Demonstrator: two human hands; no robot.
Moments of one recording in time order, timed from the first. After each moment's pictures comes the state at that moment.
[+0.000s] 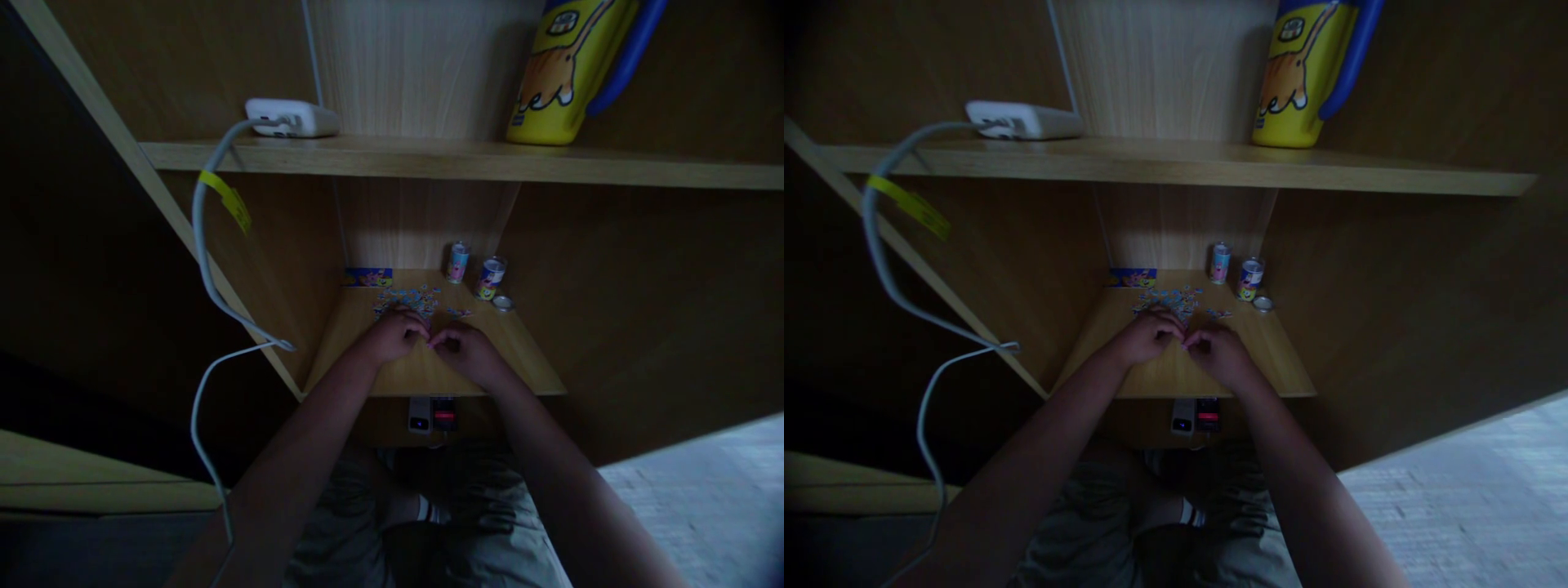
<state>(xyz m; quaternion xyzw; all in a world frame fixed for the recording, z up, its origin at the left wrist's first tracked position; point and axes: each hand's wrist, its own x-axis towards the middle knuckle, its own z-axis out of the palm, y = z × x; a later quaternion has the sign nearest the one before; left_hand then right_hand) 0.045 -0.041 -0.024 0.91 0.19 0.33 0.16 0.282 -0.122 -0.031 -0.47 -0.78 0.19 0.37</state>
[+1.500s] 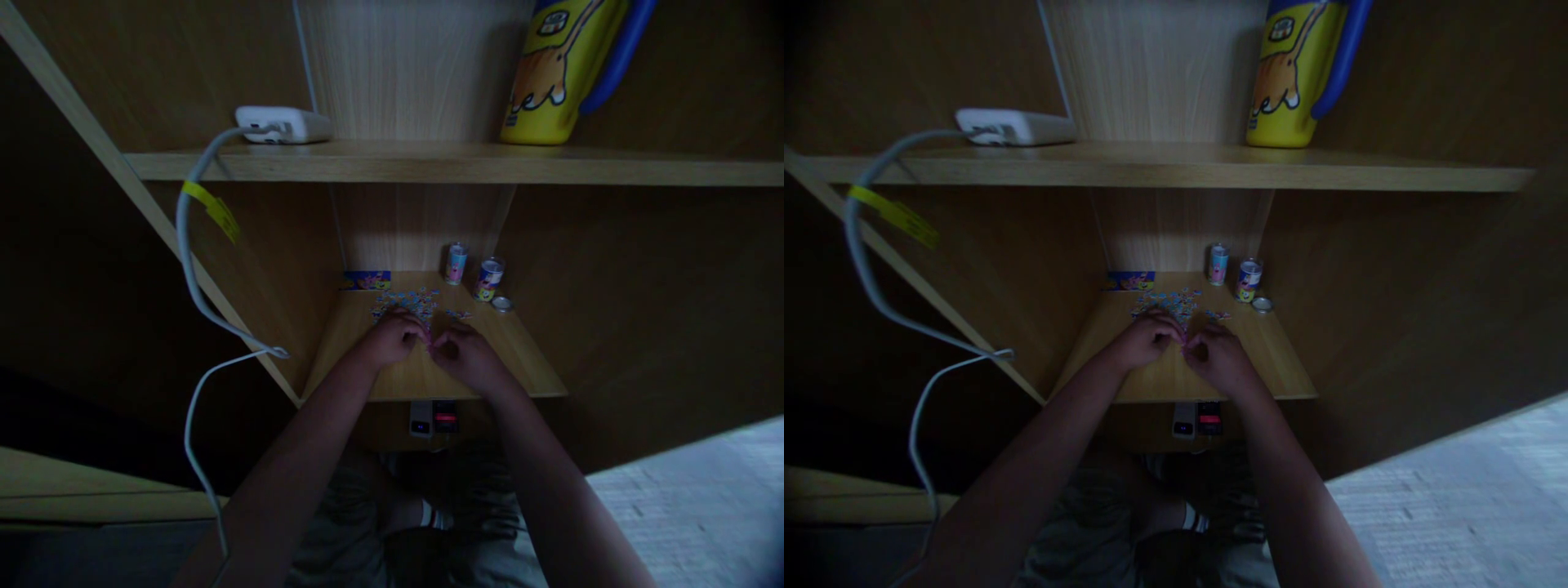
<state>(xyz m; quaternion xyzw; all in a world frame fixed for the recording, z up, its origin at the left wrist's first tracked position) 0.045 -0.041 -0.023 0.91 0.18 0.34 0.17 0.279 -0.132 -0.025 -0.48 -0.79 0.12 0.36</state>
